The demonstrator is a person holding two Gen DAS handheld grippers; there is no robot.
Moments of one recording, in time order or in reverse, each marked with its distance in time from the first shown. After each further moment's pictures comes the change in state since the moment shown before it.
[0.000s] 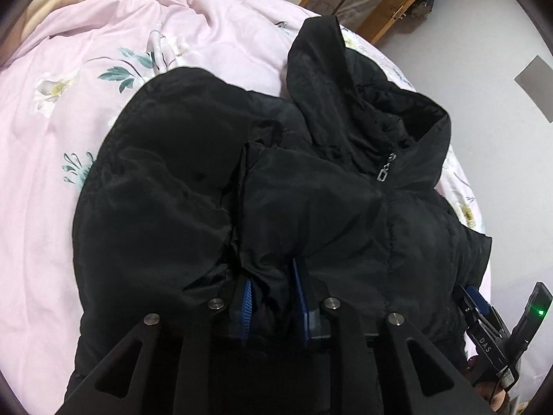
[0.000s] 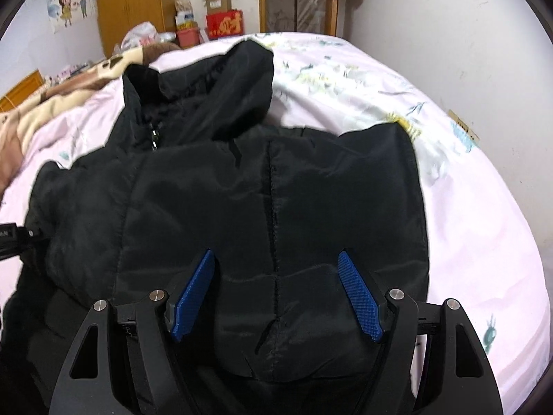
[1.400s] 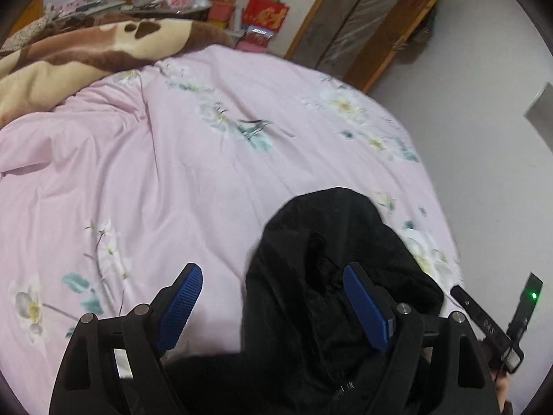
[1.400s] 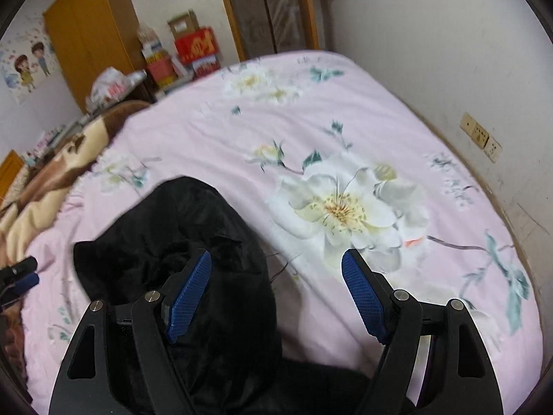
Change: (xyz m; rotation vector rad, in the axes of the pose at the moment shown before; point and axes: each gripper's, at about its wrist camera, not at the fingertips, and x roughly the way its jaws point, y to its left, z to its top) left arm 0.026 -0.062 0.280 0.024 -0.109 0.040; right arm 0.094 -0.028 0.248 0.196 0.033 0.058
